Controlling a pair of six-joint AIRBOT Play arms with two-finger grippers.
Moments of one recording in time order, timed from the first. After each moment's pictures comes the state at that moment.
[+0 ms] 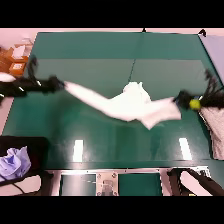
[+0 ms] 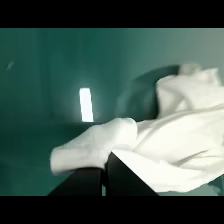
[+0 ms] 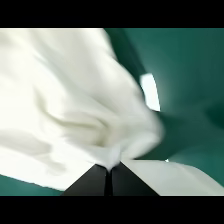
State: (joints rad) left arm 0.20 -1.34 1.14 0.52 -1.06 -1.02; right arm -0.33 -1.01 0.95 -0.92 1.16 1.43
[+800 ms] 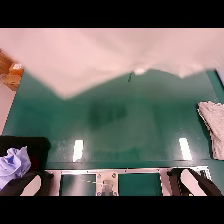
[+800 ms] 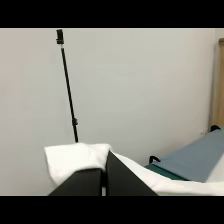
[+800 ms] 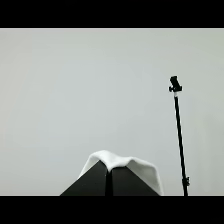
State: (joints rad) left arm 0.20 -0.93 2.19 0.64 -1.10 -1.23; right arm -0.51 -0.90 2.11 -0.72 0.85 1.46
